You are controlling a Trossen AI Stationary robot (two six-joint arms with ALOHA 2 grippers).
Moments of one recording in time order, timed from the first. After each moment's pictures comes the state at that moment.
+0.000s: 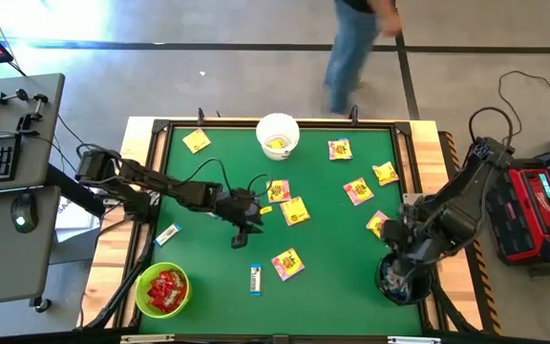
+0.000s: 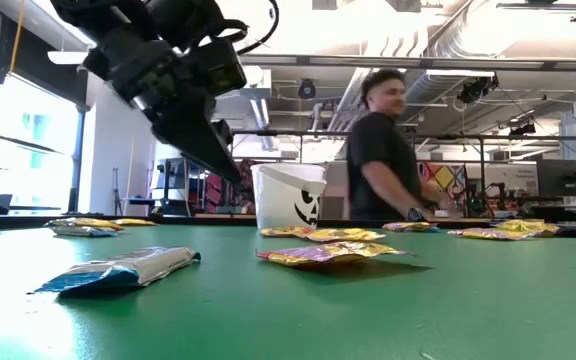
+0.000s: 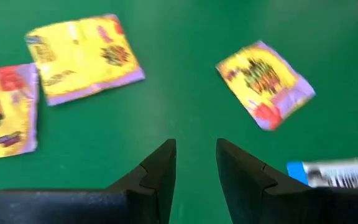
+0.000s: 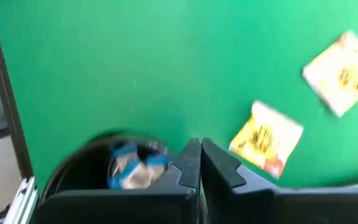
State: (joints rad) left arm -0.08 1.57 0.76 0.03 0.13 -0.09; right arm 0.88 1.18 1.16 -1.37 0.25 1.07
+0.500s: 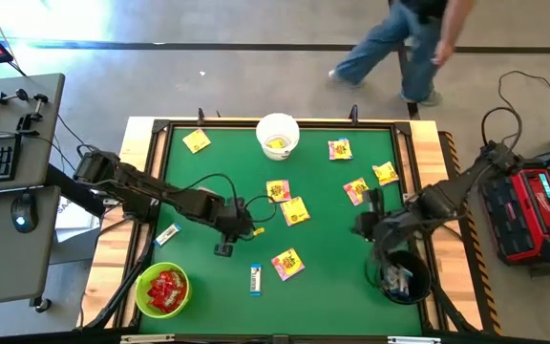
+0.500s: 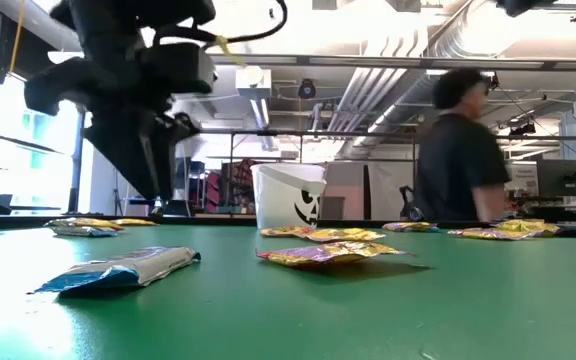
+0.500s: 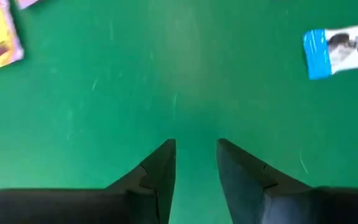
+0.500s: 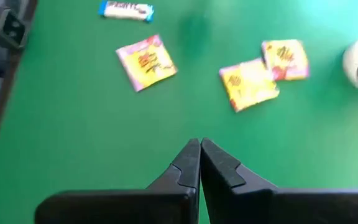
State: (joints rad) left arm -0.21 1.57 0.89 -0.49 -0.06 0.00; right arm 0.57 1.16 1.15 -1.00 0.34 0.38
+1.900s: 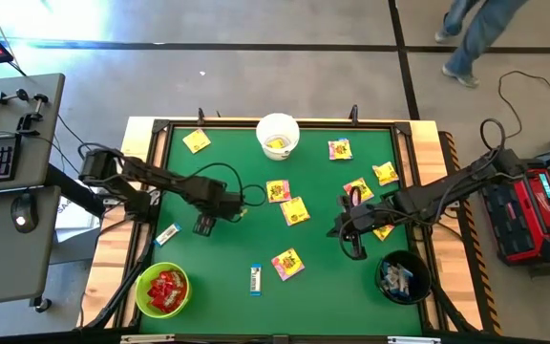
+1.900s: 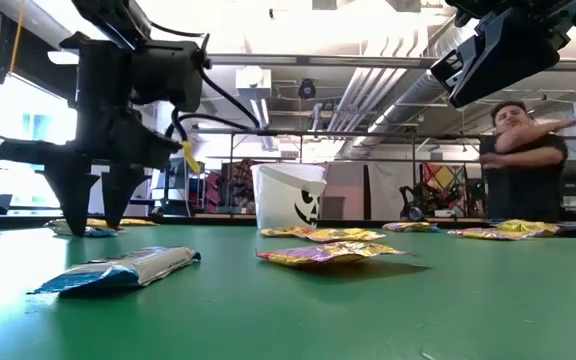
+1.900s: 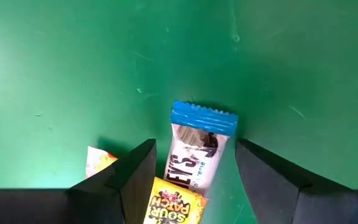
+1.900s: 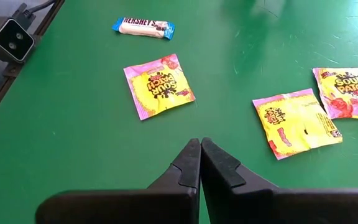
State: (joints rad) left arm -0.03 1.60 0.83 -0.85 -0.14 0.25; right arm 0.33 1.16 0.70 -0.30 0.07 0.11
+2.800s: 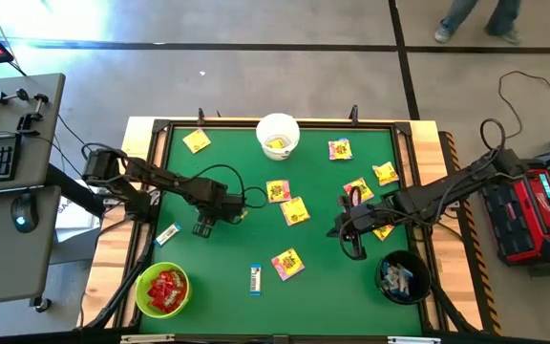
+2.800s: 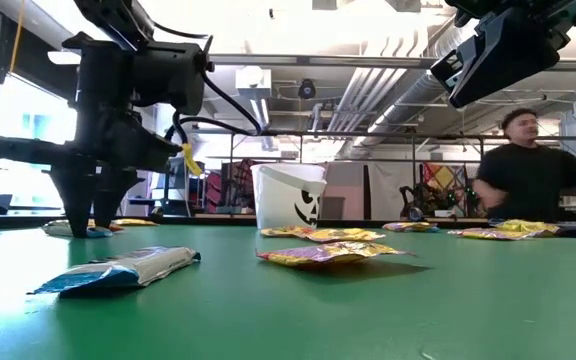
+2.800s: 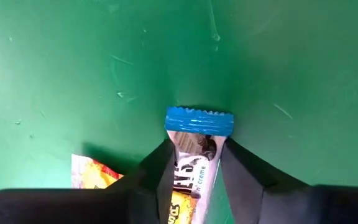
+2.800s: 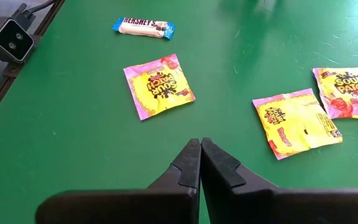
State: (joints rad) left arm -0.04 1.65 0.84 -0.85 -0.12 0.26; right arm 0.33 1.16 0.70 -0.30 0.07 0.11
